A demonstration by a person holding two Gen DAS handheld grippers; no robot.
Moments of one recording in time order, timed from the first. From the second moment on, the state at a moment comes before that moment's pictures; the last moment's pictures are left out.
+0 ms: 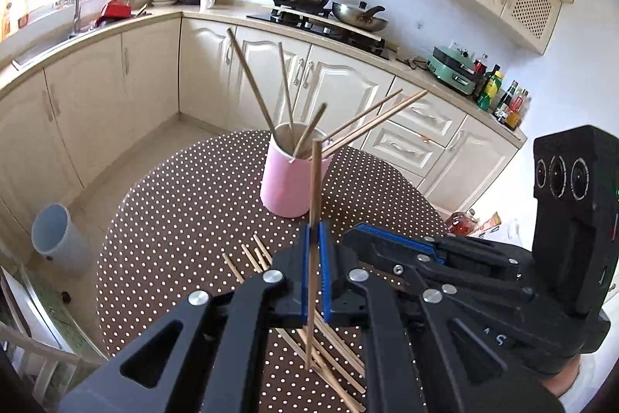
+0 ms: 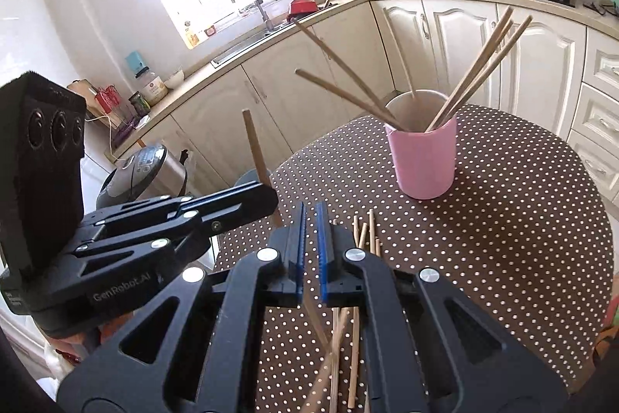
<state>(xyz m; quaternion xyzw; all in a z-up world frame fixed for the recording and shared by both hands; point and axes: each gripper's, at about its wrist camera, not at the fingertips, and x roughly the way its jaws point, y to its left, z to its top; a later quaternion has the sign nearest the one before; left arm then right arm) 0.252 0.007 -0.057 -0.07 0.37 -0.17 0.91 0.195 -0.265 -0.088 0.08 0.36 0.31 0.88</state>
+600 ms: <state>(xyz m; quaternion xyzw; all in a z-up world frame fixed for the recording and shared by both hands) 0.289 0.054 -0.086 -0.10 0.41 -0.14 0.89 0.253 -0.250 -0.199 0.00 0.52 0.24 0.82</state>
